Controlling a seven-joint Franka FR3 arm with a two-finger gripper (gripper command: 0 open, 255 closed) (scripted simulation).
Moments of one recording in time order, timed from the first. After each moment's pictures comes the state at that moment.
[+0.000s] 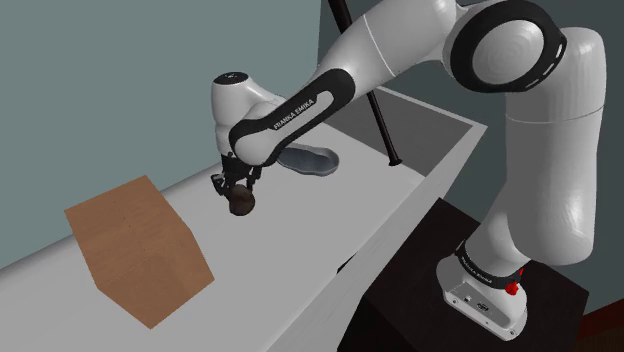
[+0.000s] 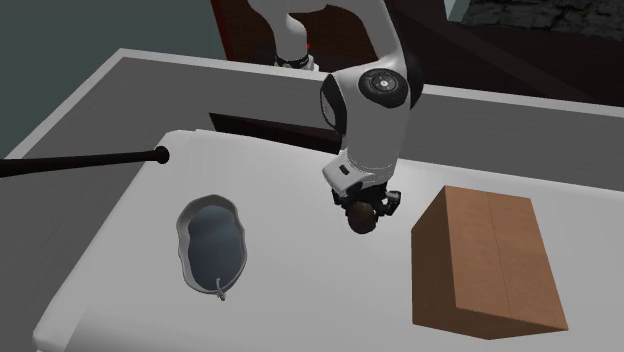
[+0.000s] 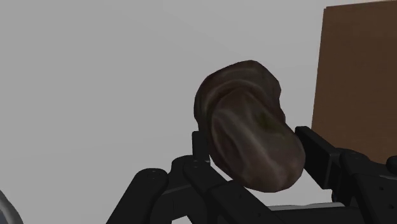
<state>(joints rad) 0.31 0.49 0.28 -1.81 -0.14 2.37 0.64</state>
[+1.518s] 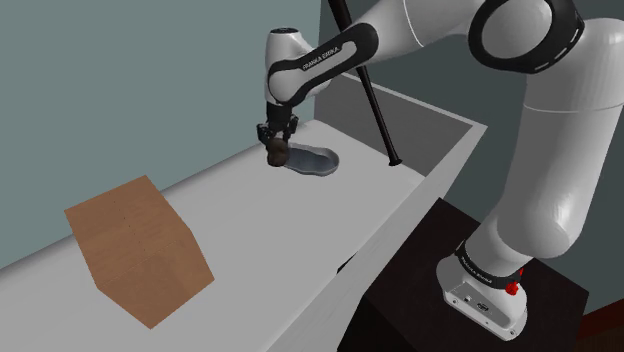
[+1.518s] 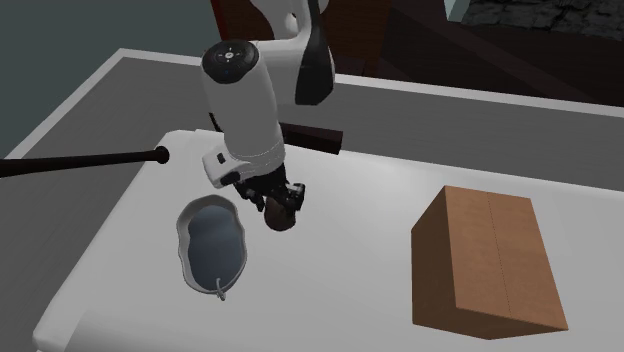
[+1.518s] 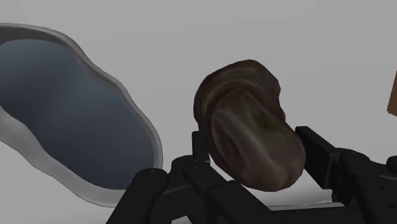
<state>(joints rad) 0.05 0.39 0.24 -1.83 -0.04 2.28 0.28</state>
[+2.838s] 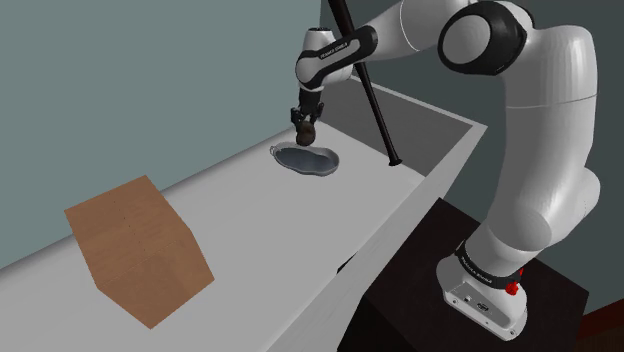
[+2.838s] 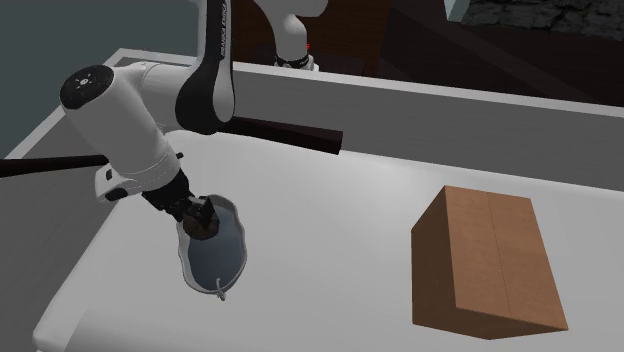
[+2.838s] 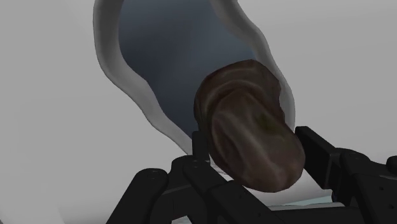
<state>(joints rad) -0.15 0.54 0.17 -1.65 -0.01 2.24 -0.02</state>
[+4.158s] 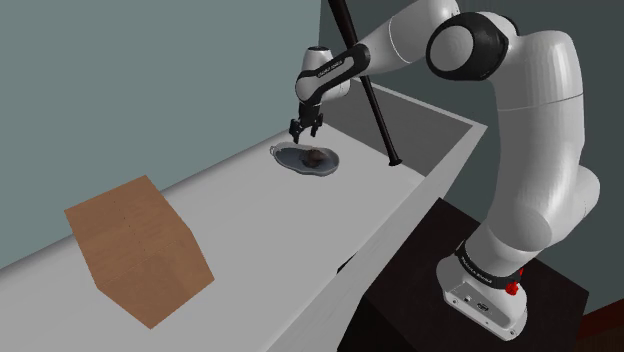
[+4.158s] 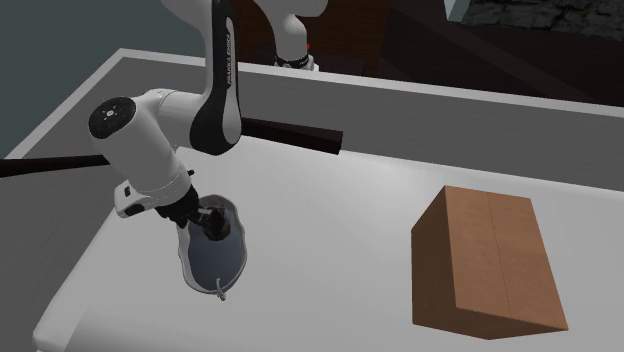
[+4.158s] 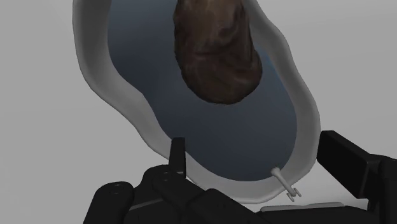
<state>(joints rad) -0.14 0.62 0.16 -1.67 -0.02 2.34 -0.02</state>
